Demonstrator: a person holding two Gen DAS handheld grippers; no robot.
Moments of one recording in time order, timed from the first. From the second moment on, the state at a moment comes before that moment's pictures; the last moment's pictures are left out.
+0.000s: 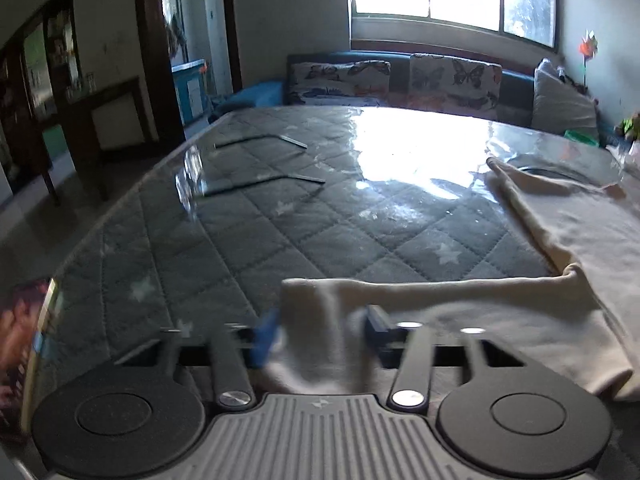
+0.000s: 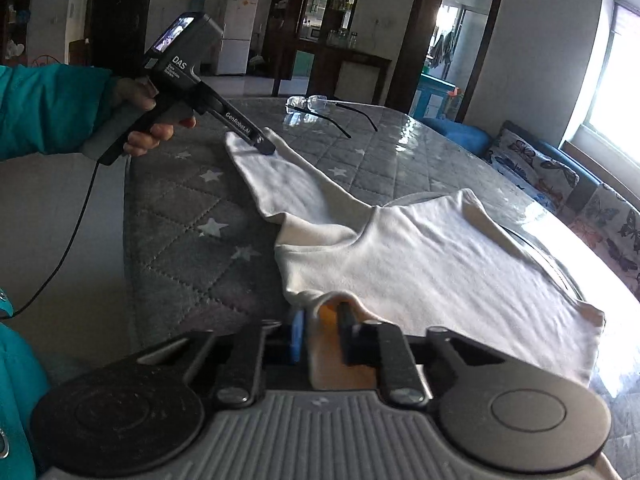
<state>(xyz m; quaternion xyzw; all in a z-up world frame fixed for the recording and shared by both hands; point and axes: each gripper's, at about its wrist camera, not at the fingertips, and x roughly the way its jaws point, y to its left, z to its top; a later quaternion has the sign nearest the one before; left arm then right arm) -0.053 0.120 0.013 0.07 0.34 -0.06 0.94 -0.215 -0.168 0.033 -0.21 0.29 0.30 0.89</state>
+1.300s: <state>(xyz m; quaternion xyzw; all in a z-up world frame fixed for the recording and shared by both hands) -0.086 0.006 0.044 0.00 0.39 -0.17 0.90 -0.210 -0.292 0.043 0.02 0.35 0.03 0.94</state>
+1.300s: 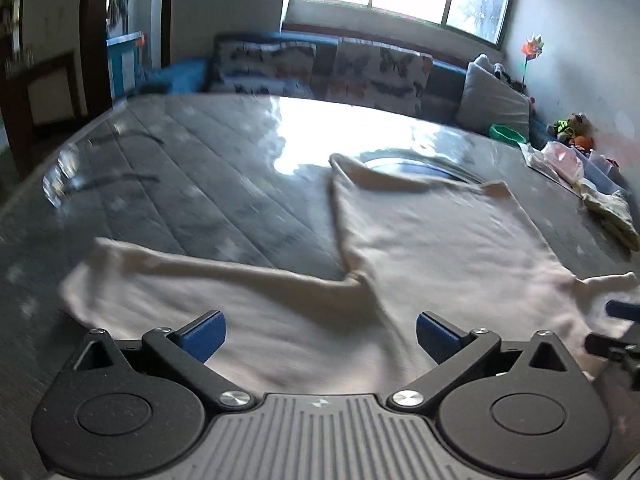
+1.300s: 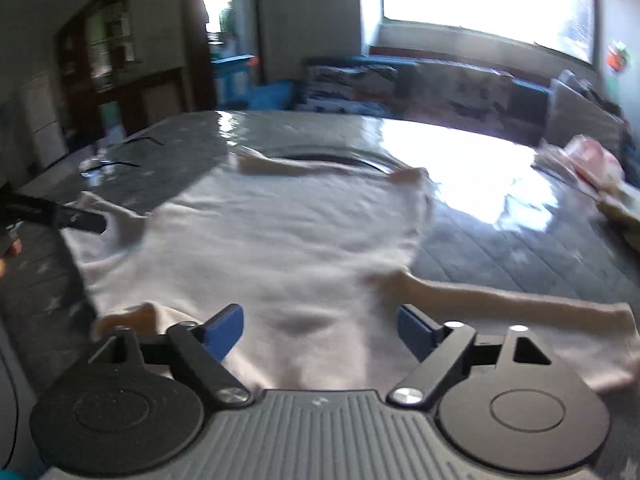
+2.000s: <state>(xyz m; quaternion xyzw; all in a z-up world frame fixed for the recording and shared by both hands) -0.086 -0.031 0.017 0.06 0.44 -0.12 0.89 -0.211 -0.292 0.014 0.06 0.36 -0.04 0.93</state>
